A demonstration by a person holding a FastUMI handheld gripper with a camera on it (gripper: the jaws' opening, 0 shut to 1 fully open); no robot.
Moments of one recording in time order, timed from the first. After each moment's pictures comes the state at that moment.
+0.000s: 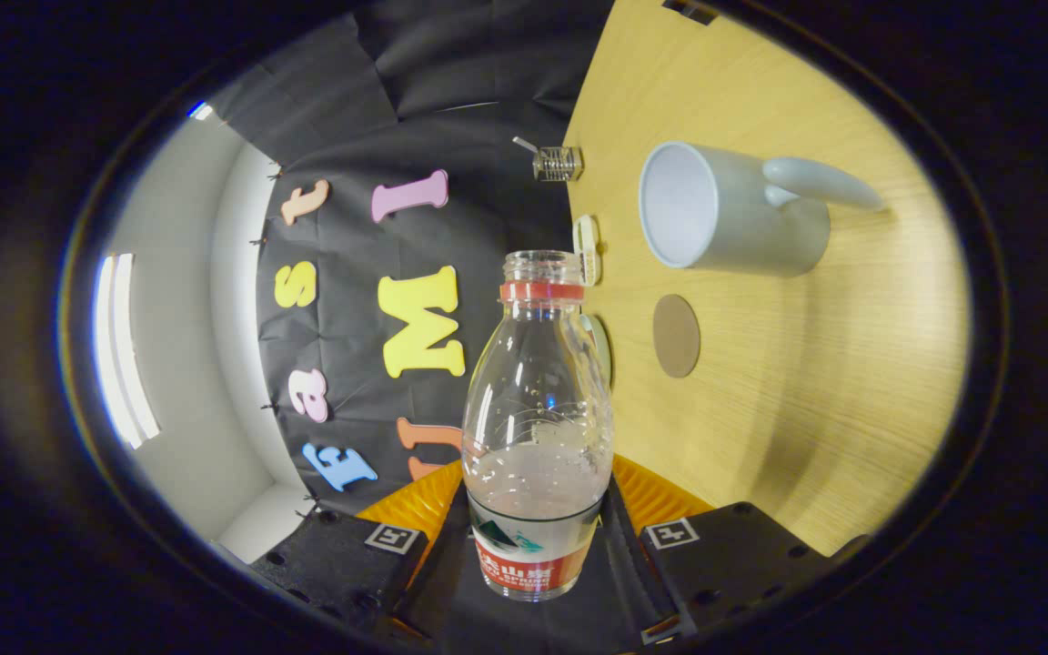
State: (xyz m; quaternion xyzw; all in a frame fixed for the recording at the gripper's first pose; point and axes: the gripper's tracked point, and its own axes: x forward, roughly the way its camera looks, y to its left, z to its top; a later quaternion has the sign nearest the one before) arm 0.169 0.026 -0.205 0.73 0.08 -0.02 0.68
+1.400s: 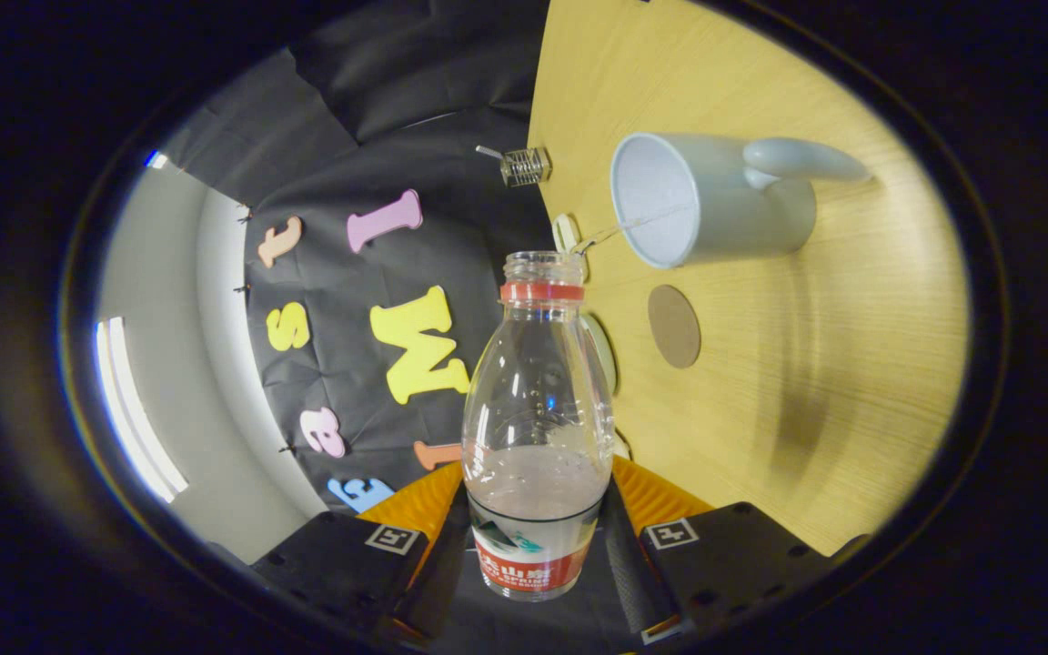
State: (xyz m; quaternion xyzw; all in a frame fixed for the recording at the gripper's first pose) arm 0.172 0.017 -0.192 0.77 0.08 -0.03 0.63
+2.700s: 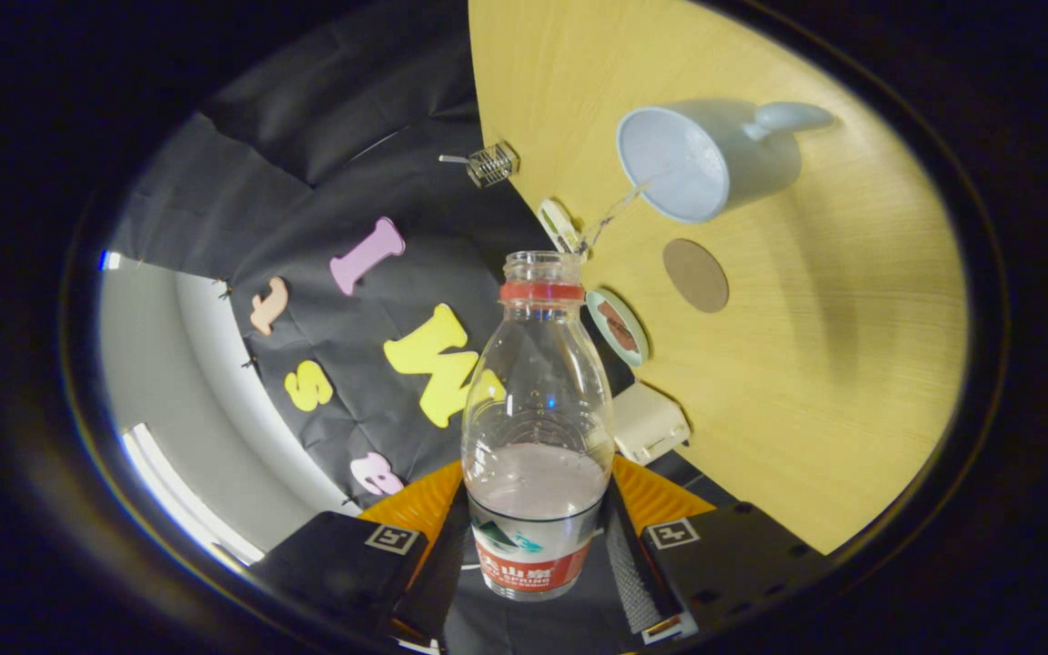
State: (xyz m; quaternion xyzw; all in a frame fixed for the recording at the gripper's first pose) arm 0.186 0.005 -0.130 0.85 0.07 -0.01 0.52
